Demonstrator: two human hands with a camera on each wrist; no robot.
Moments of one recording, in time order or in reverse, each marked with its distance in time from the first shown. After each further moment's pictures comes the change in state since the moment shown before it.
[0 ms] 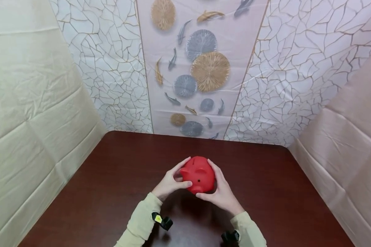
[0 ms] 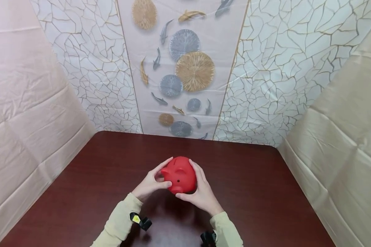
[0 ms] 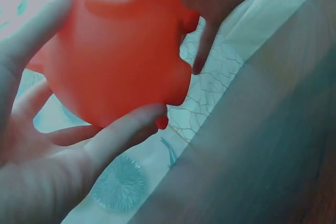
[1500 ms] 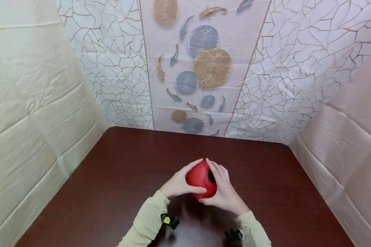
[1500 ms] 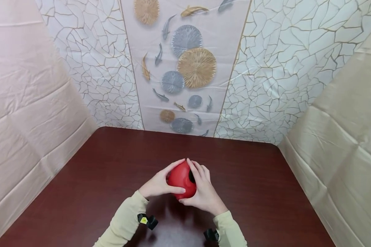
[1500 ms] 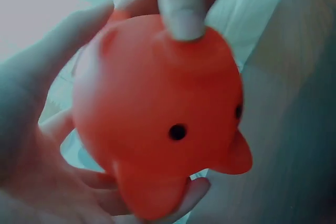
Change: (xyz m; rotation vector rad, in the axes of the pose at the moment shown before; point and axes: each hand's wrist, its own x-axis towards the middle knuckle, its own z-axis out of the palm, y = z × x) left_hand -0.003 0.020 0.032 0.453 0.024 0.007; right_hand -0.010 -0.013 -0.008 -0.303 -0.002 -0.164
